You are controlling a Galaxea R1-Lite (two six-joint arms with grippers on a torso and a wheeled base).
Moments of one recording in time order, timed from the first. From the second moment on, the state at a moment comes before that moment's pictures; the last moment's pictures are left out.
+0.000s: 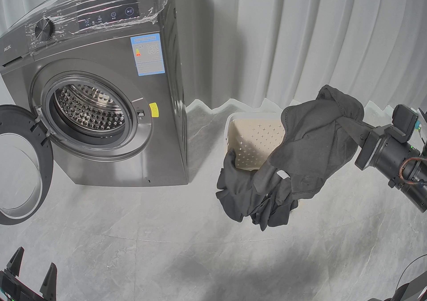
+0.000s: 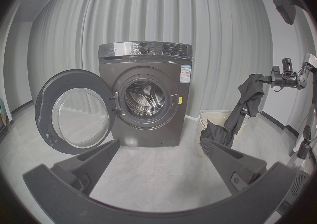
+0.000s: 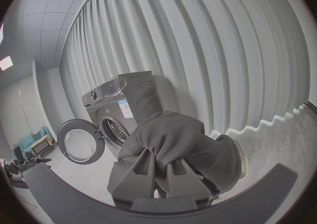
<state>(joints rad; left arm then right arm) 0.00 0.02 -0.02 0.00 0.00 -0.04 0.57 1.33 -0.53 -0.91 -0.10 0.14</state>
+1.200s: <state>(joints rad) 0.00 0.02 -0.02 0.00 0.00 -0.04 0.57 1.33 -0.51 -0.91 -0.08 0.15</state>
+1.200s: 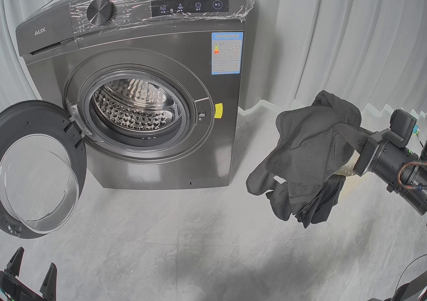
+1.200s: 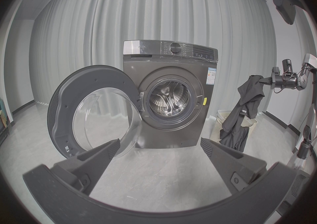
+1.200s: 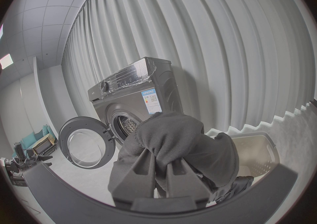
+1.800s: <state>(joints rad) 0.00 0.02 -0.02 0.00 0.00 -0.04 0.57 1.34 -0.50 -0.91 -0.08 0.15</state>
